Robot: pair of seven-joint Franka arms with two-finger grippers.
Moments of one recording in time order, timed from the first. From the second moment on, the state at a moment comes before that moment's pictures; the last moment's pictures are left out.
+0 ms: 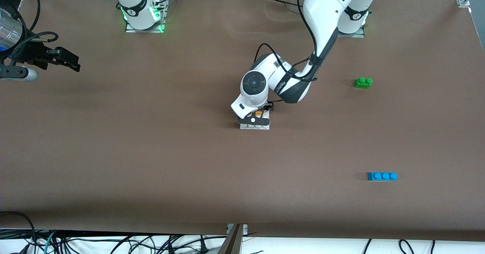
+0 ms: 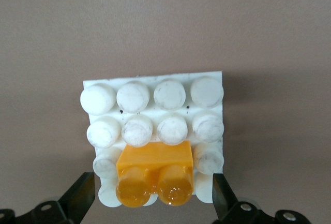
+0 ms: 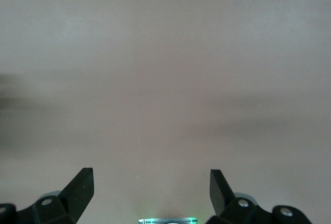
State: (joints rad) left arm -0.62 0.78 -0.12 -1.42 0.01 2.08 -0.66; right arm 0.03 -0.01 0.02 -1.63 -0.02 1.53 0.09
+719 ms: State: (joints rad) left arm -0.46 0.42 -0.10 -1.36 0.01 1.76 -0.66; right arm 0.03 -0.01 0.02 -1.63 -0.02 1.53 0.09
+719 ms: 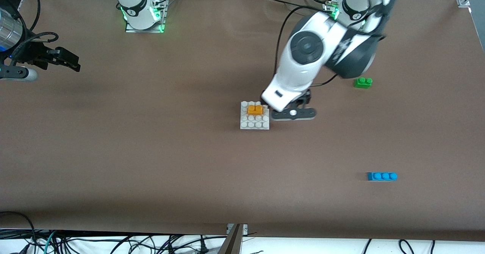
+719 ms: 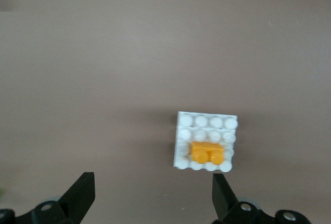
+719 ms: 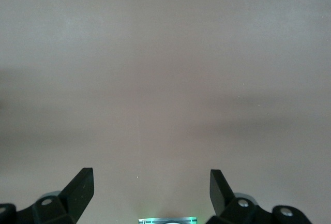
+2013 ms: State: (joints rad) left arm 0.03 -0.01 -0.10 -1.67 -0.03 1.63 -0.13; right arm 0.03 -0.01 0.02 -1.63 -0.02 1.53 0.09
